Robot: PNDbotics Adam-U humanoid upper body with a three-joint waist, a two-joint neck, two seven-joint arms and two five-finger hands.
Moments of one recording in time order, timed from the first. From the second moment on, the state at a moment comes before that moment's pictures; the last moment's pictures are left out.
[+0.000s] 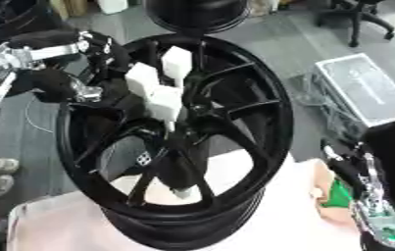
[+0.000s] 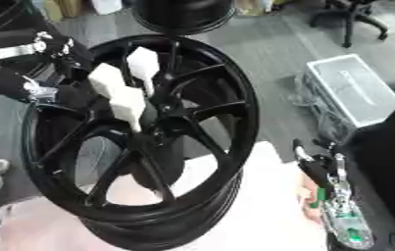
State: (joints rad) left arm -1.01 0.41 -0.41 -1.13 -0.35 -0.45 -0.67; right arm -0.06 -0.20 -0.24 -1.32 -0.04 -0.14 -0.24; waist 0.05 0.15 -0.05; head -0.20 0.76
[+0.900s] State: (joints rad) left arm -1.05 0.38 -0.40 -1.10 -0.41 -0.48 -0.63; right arm -0.06 -0.20 -0.23 -1.32 -0.04 -0.14 -0.23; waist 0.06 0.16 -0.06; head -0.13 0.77
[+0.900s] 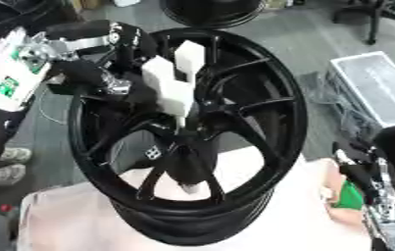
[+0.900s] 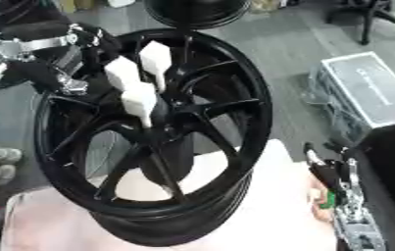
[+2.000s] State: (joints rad) left arm -1.07 0.32 -0.42 -1.08 -0.42 -0.46 -0.65; right arm -0.07 -0.20 -0.22 -1.32 -0.04 -0.14 -0.21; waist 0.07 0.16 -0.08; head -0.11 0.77
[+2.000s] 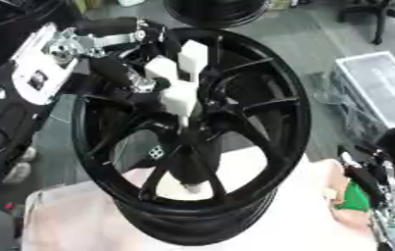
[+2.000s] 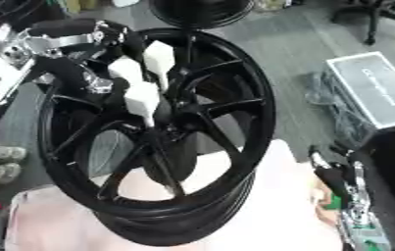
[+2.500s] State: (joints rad) left arm -1.07 0.32 -0.44 -1.05 -0.47 -0.44 -0.68; right arm -0.07 -0.20 -0.22 -1.32 -0.04 -0.14 -0.21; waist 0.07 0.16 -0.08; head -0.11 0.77
